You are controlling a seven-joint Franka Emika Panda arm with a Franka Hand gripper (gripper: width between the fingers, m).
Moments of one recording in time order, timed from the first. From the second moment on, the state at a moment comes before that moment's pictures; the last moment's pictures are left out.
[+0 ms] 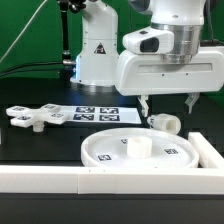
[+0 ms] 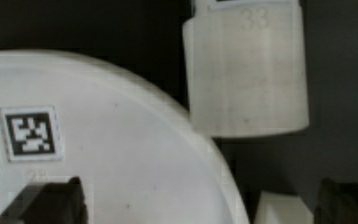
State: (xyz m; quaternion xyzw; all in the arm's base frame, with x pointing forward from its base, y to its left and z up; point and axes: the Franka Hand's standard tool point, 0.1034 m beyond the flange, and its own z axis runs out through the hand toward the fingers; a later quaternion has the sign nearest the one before) arm 0.489 0.100 0.054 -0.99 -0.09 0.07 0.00
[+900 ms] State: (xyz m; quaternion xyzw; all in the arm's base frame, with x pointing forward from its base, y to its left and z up) arm 0.476 0.109 0.048 -0.94 -0.04 0.33 -0.04
